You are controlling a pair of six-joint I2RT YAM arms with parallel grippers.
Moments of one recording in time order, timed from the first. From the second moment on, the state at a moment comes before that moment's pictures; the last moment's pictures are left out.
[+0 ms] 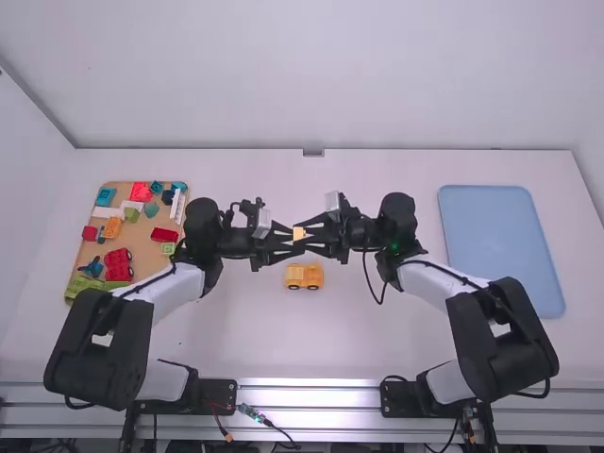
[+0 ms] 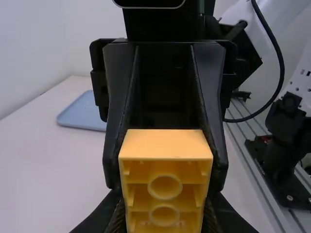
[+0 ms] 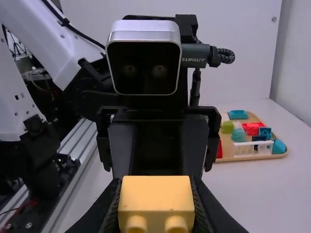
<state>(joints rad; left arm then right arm) -0.18 1.48 0.59 0.76 1.31 0.05 0.37 1.59 0.69 0.90 -1.27 0.10</state>
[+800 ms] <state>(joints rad) -0.07 1.48 0.59 0.72 1.28 -0.02 0.25 1.58 0.74 0.69 -1.18 0.05</state>
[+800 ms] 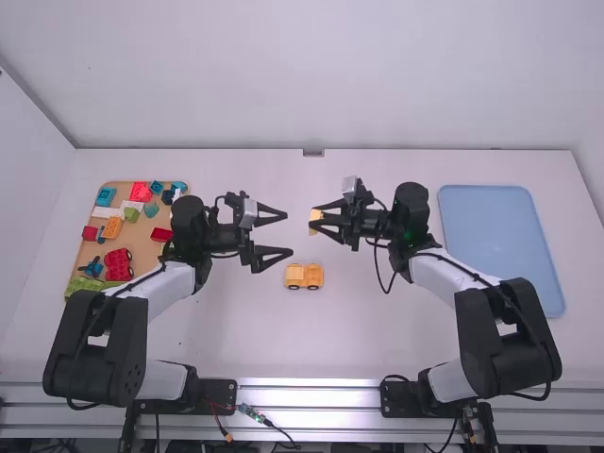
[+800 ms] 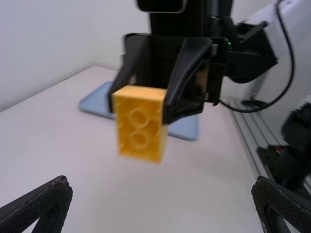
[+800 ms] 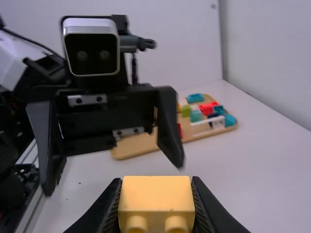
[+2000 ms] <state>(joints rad) 0.01 1.48 1.32 -0.82 0.70 0.65 0.46 1.90 1.23 -0.97 -0.09 -0.97</state>
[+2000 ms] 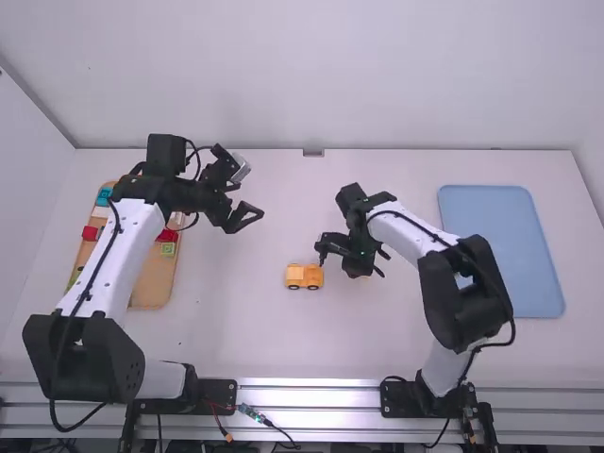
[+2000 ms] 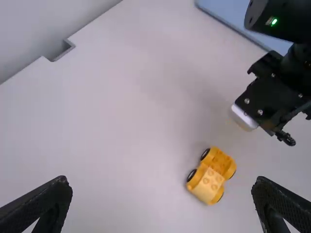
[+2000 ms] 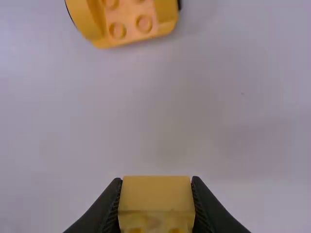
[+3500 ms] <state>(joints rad) 0.00 1.48 1.01 -0.63 0.84 1.20 0.33 1.47 1.01 -0.59 -0.37 -1.10</state>
